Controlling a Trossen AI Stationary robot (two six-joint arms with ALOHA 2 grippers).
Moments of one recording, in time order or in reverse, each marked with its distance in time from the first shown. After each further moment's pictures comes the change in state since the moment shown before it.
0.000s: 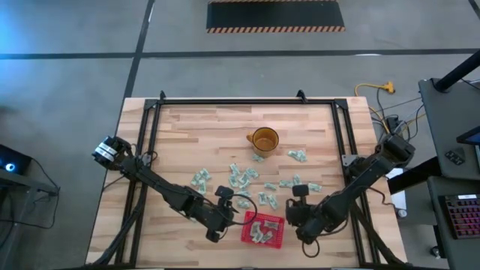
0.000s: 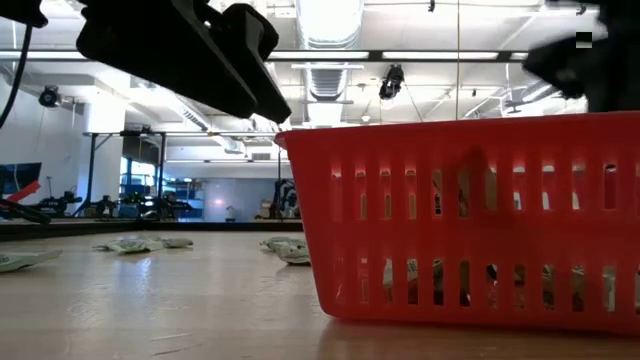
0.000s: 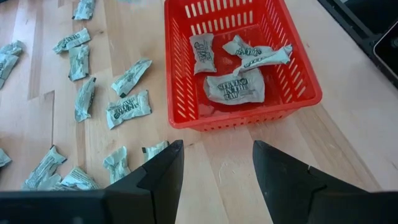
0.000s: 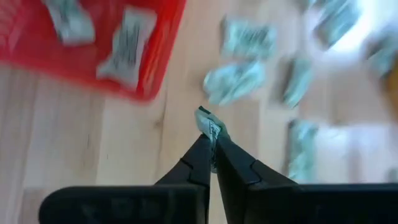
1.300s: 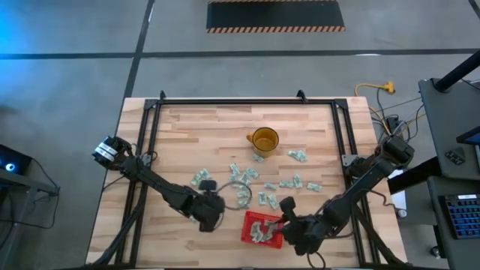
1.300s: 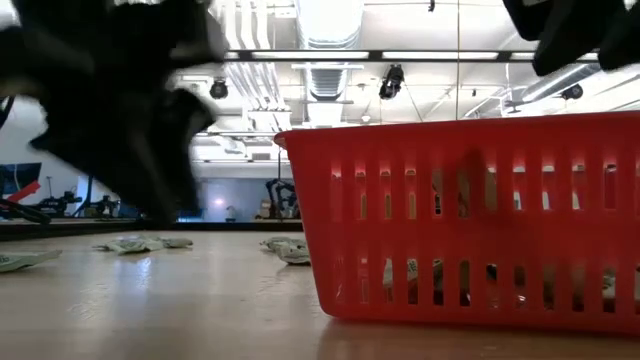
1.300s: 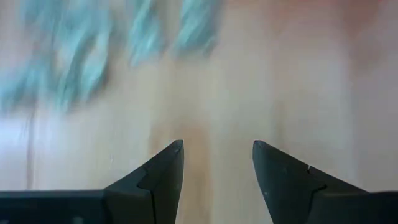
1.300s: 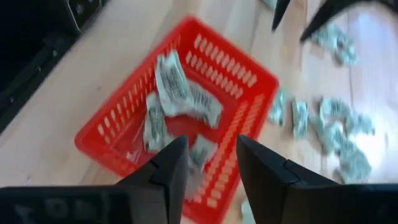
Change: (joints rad) left arm 0.003 0.000 -0.062 -0.342 -0.037 -0.414; right arm 0.031 0.018 0.011 0.366 0.002 -0.358
